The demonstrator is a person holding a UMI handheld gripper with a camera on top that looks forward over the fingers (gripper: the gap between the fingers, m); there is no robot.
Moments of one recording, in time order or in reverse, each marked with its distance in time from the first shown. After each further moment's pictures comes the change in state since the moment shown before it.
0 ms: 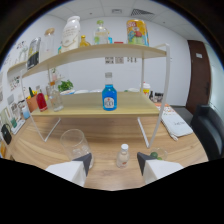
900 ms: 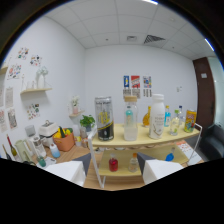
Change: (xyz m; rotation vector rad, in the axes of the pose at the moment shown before) arm -0.262 -0.214 -0.115 0.308 -0.084 -0.006
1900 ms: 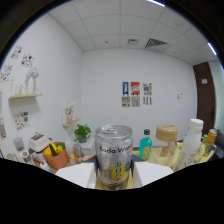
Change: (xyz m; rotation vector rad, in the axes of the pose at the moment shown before) arm -0.031 -0.077 0.155 0.067 0.051 -0.015
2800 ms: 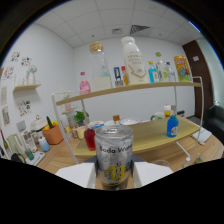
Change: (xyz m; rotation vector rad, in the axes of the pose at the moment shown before) arm 0.097 0.221 -0.096 -0.076 -0.032 0.143
